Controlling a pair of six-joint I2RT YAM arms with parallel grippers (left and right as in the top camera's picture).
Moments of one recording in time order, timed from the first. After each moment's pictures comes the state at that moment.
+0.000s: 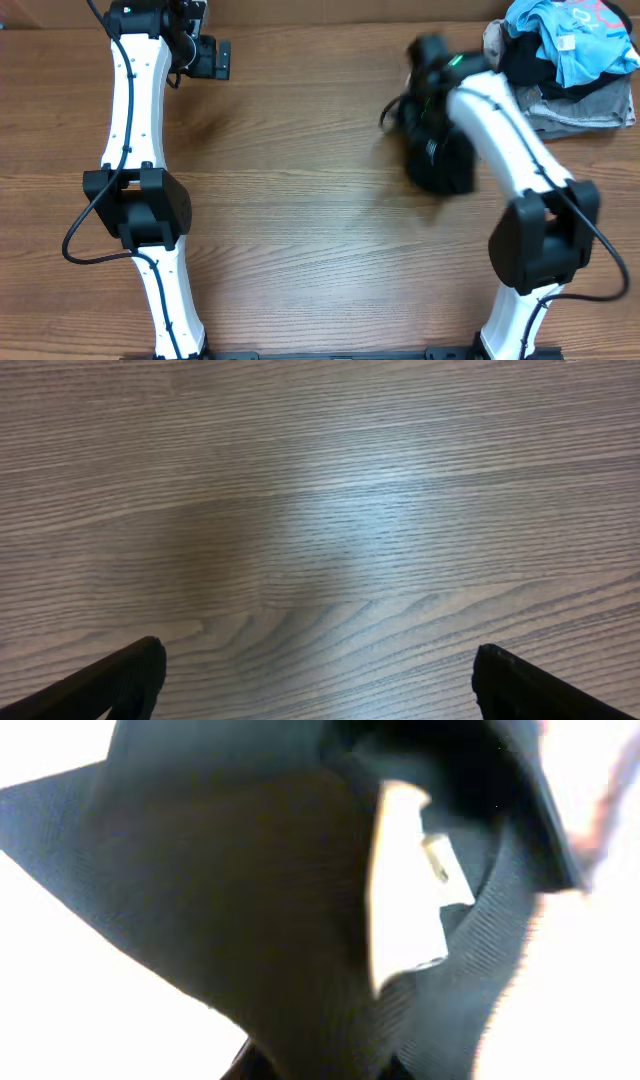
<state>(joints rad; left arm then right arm) 0.03 2.34 2.45 -1.26 0.10 0.07 0.23 2.02 1.90 -1.28 0.16 0.11</state>
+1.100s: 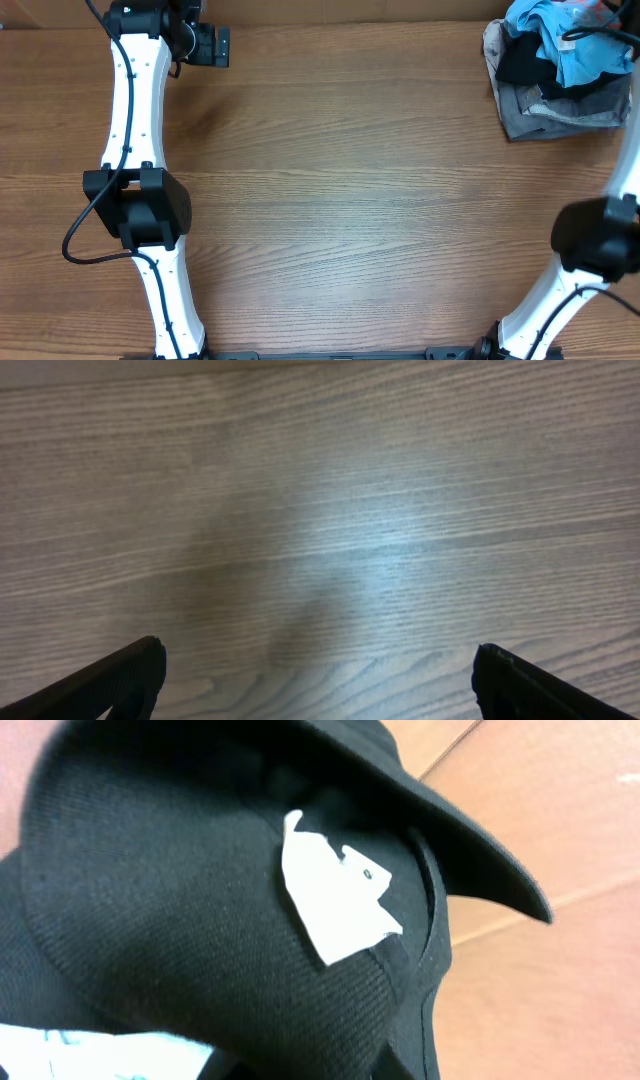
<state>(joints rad) 0.03 2.34 2.45 -1.13 0.10 0.07 -0.32 2.14 2.38 -0.75 0.31 -0.45</state>
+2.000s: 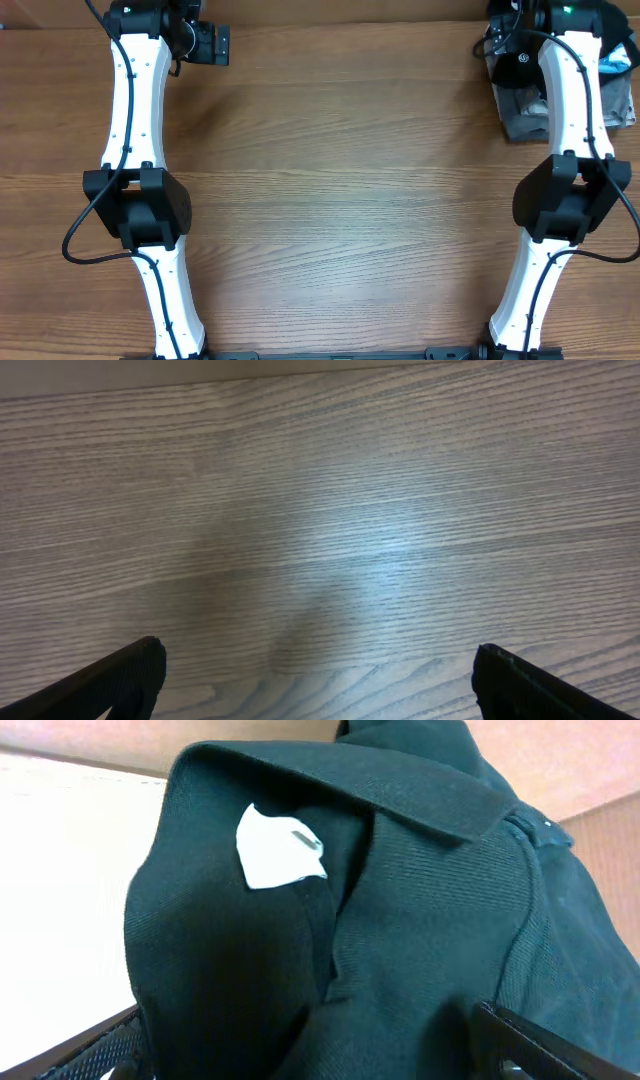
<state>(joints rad) 0.03 2.34 2.45 -1.12 0.10 0.07 -0.12 2.34 2.39 -0.93 0.24 -0.29</state>
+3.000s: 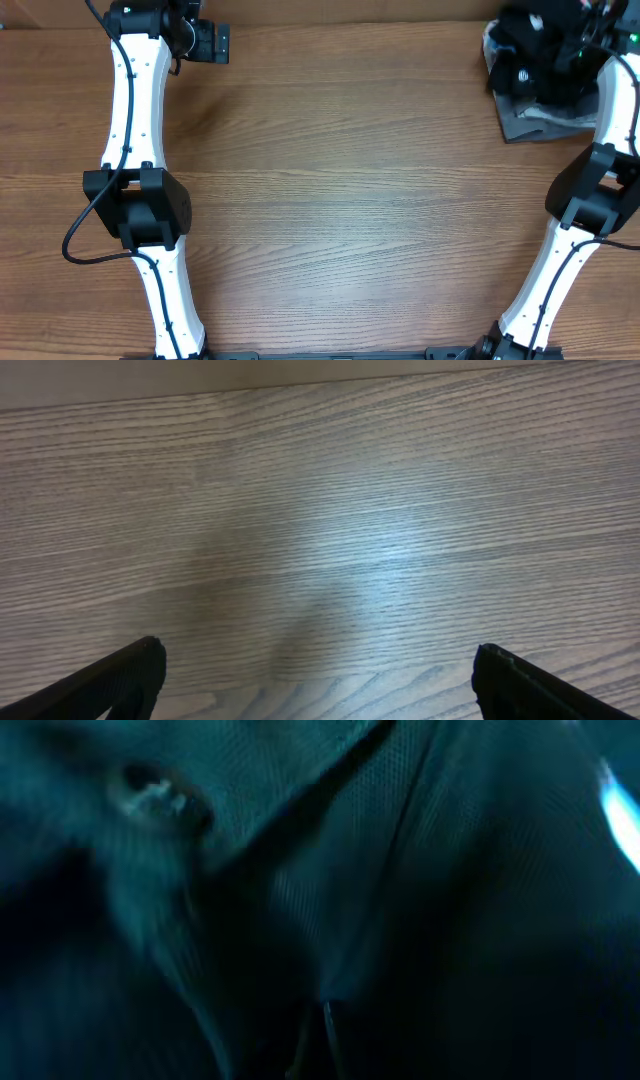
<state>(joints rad) 0.03 2.34 2.45 -1.11 0.10 0.07 -0.40 2.58 2.48 -0.92 -0.13 -0.03</state>
